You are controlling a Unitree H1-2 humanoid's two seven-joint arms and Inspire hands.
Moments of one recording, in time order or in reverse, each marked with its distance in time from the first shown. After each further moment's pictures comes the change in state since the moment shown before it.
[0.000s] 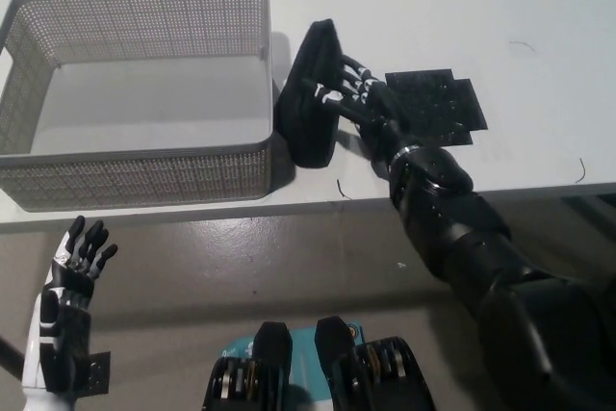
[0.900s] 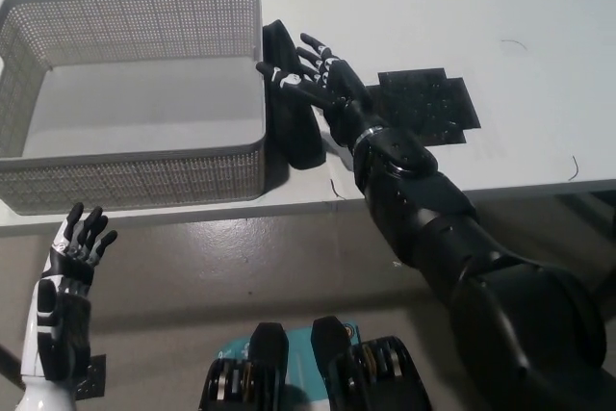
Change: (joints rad) left_arm -0.027 0.004 0.000 -0.001 -0.008 -0.005 -0.001; right_arm -0.062 0.057 0.020 0.003 -0.011 0.003 -0.022
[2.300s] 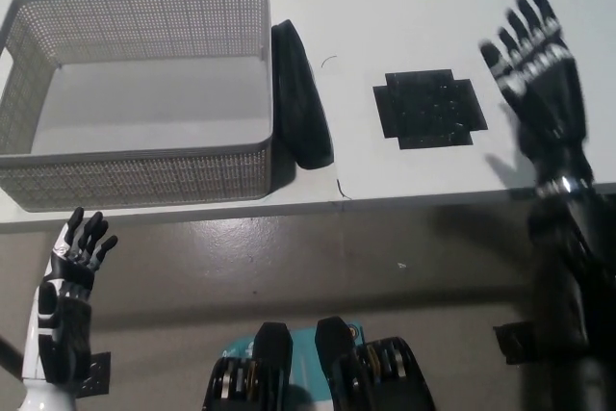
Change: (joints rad) left_arm 0.004 -0.001 0.001 0.019 -0.002 -0.001 0.000; right_arm 0.637 -0.153 -0.090 -1.159 0.091 0.079 0.077
